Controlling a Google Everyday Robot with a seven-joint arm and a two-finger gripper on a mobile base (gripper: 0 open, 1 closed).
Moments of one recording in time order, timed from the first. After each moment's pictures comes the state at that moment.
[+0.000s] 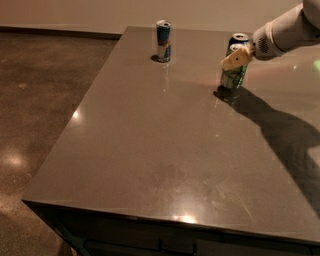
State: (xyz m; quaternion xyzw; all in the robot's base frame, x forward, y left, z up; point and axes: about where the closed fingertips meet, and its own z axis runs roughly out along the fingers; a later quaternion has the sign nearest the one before) arm 0.714 -0.236 0.923 -0.31 0.87 0.09 0.38
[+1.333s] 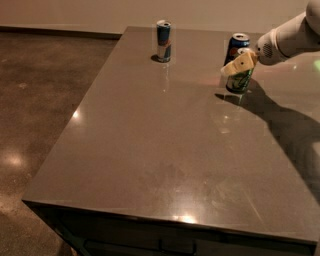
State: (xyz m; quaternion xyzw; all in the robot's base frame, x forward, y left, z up) arm 0.725 -0.260 0.903 -0.28 0.88 0.09 0.38
